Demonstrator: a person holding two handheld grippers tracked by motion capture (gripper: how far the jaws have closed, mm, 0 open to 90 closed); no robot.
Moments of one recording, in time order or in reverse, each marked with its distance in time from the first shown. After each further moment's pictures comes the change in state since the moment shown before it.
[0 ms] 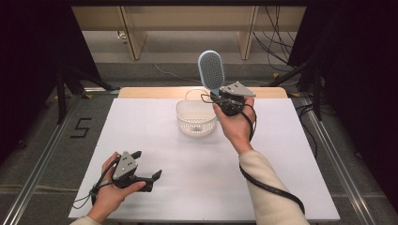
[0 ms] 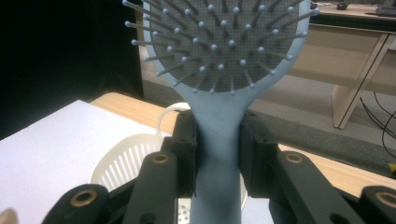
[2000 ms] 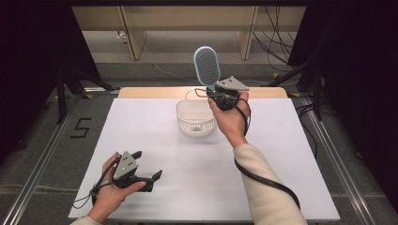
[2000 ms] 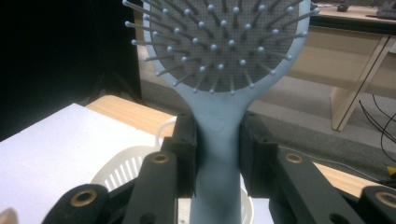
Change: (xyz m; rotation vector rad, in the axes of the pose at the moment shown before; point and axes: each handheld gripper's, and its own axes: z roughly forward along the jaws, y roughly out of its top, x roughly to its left) left arm -0.001 0.000 0.001 -0.002 -0.003 -0.004; right arm 0.004 0.010 0.018 0.006 -0.007 -0.009
